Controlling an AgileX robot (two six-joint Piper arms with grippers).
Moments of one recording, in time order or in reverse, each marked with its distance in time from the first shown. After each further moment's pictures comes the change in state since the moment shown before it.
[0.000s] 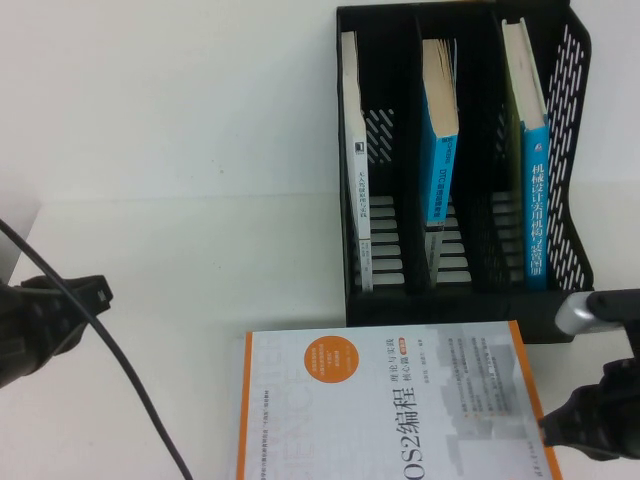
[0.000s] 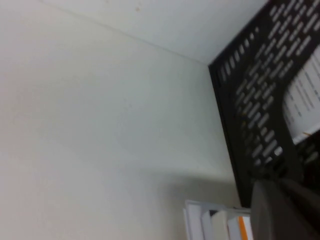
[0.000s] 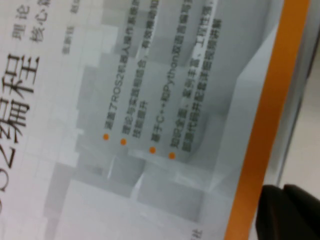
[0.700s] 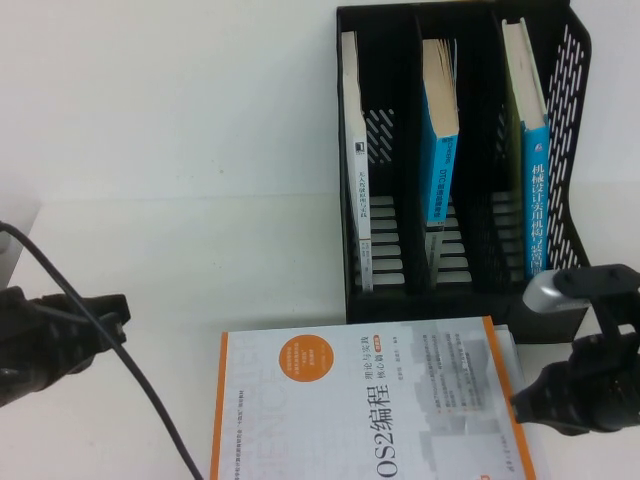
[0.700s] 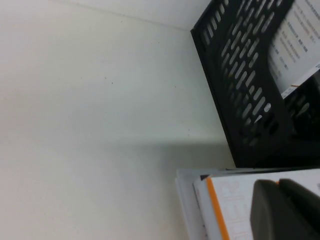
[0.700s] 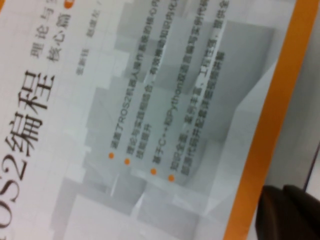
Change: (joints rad) right arm 0.050 0.050 -0.087 0.000 0.009 0.000; left arm 0.000 0.000 0.000 0.070 0.084 0.070
